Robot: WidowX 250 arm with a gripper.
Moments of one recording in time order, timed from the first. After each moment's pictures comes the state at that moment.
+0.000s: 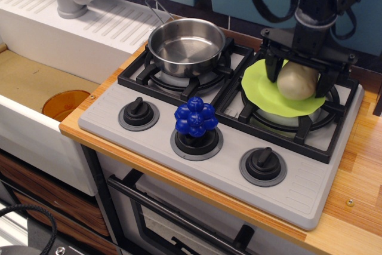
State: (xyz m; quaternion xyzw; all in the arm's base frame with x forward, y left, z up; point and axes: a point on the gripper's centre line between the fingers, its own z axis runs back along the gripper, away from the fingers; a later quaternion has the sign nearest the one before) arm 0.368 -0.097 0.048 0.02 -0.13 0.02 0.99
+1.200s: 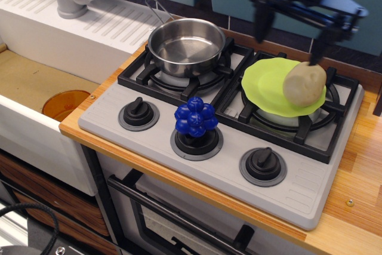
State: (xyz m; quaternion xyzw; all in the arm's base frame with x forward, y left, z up) arm 0.333 -0.073 0.123 0.06 -0.07 0.00 1.00
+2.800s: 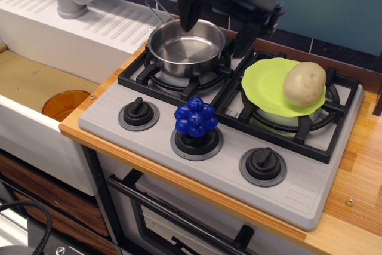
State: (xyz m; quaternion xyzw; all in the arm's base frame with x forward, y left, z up) arm 0.295 -0.017 0.129 0.11 -0.11 0.01 0.99
